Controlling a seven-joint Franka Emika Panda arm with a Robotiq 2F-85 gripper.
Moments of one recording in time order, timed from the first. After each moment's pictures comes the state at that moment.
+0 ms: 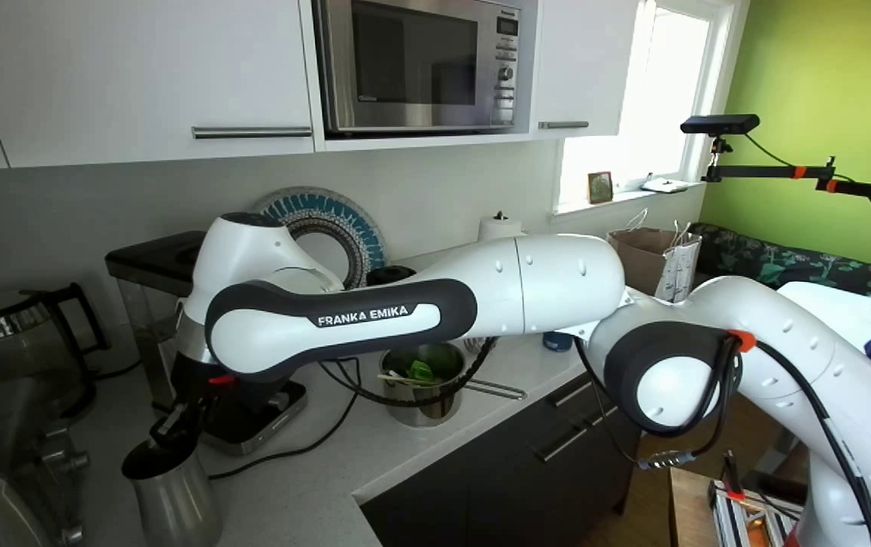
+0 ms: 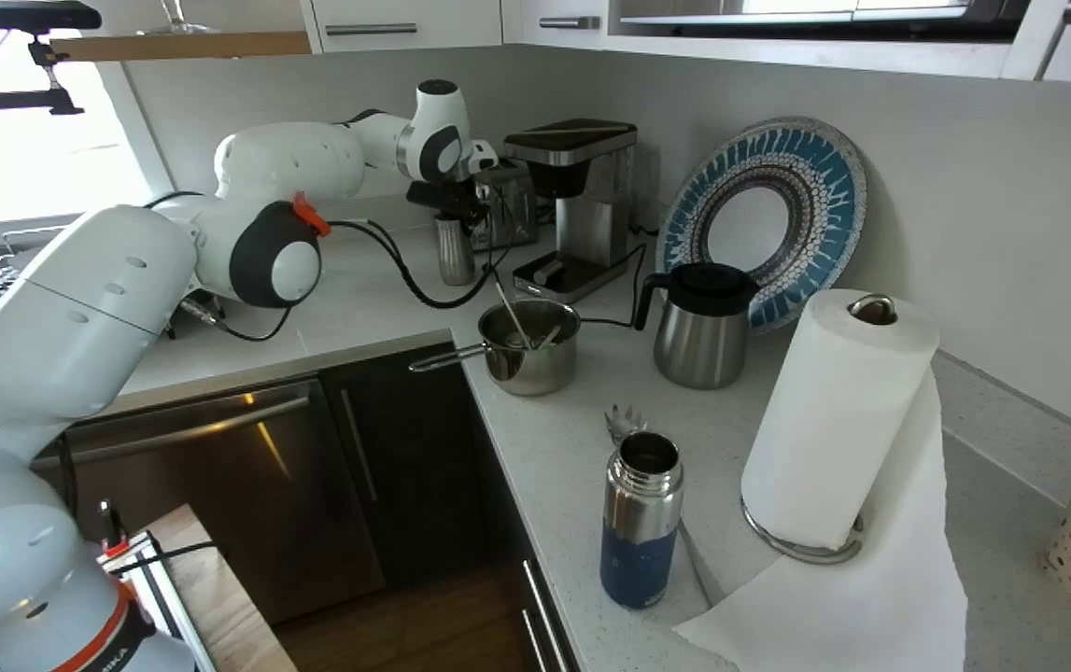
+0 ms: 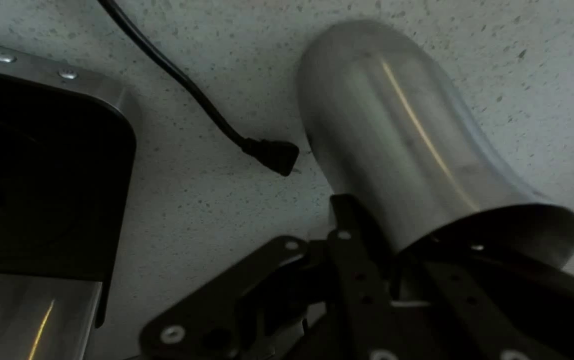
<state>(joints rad) 0.25 0.93 0.16 -0.75 0.02 2.07 -0.06</state>
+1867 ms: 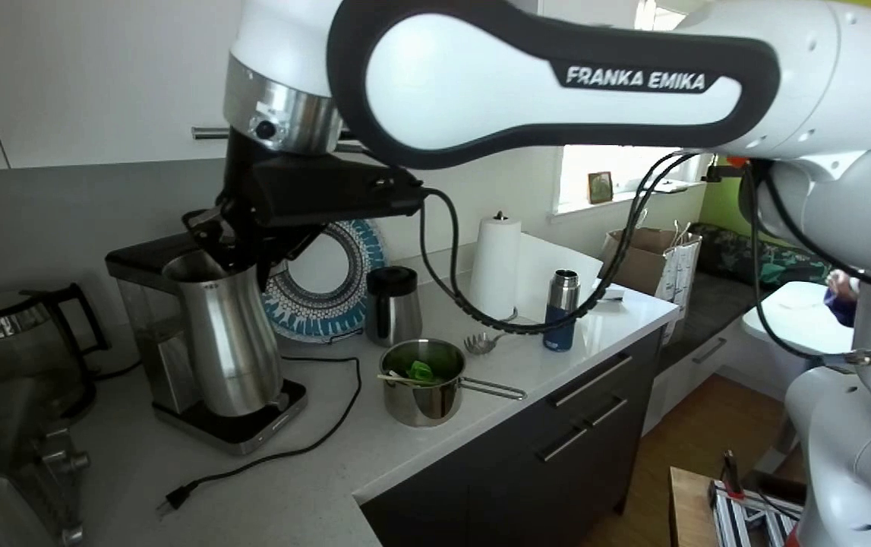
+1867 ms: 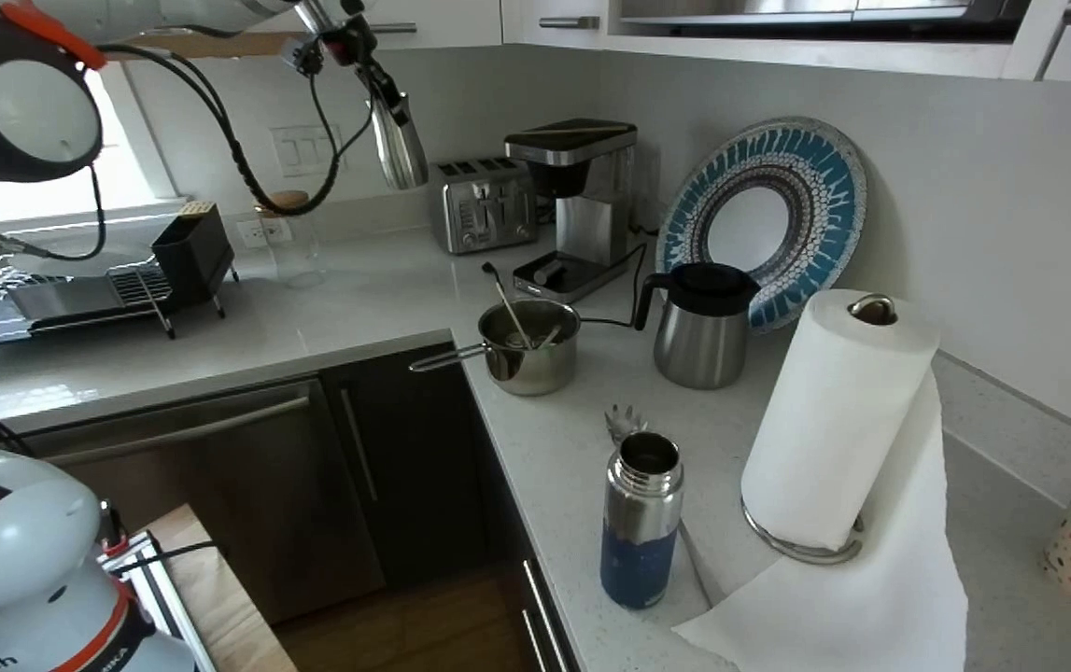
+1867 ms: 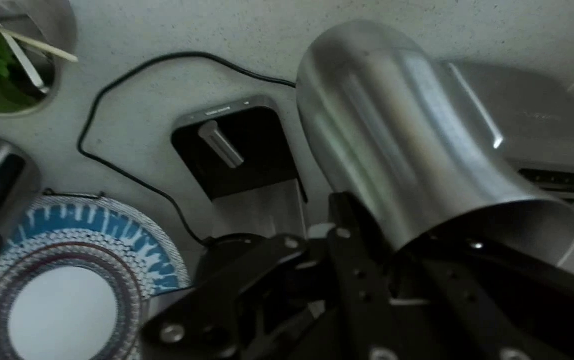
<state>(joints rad) 0.46 0.21 0.00 -1.26 -0.28 1.90 0.80</state>
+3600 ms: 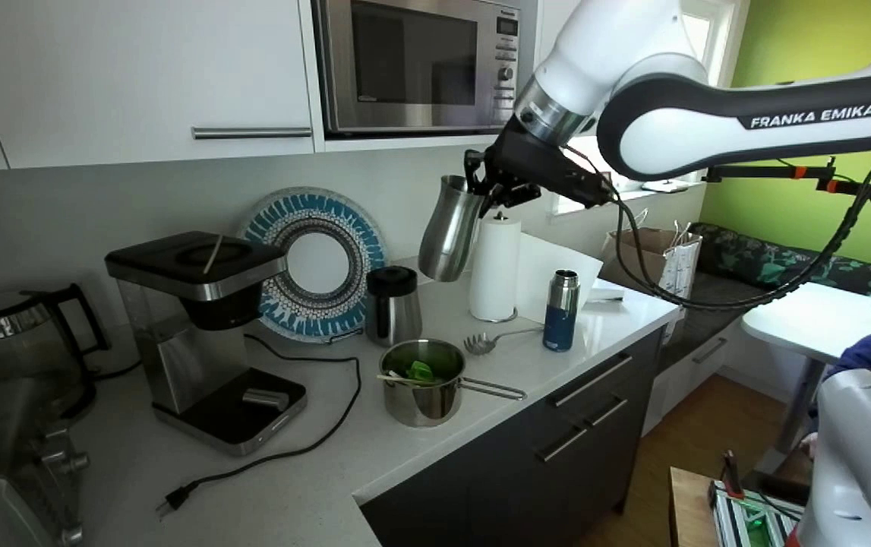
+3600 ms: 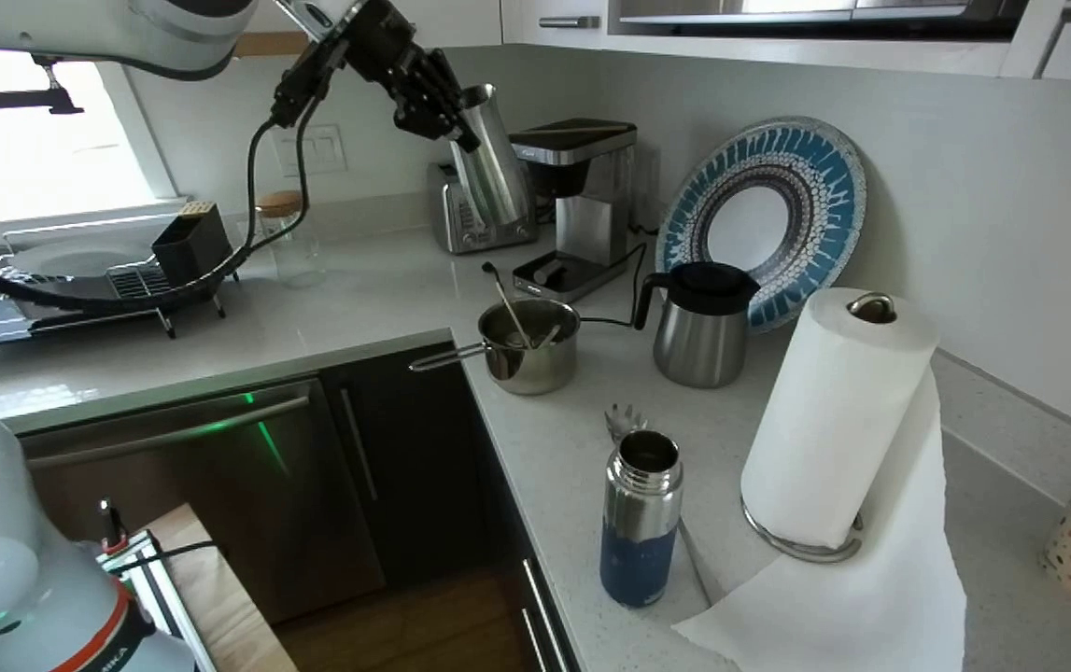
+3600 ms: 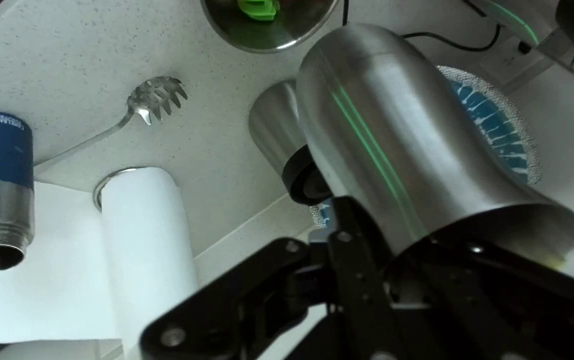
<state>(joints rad) -0.01 -0.51 -0.03 -2.13 -0.38 2.28 1.22</state>
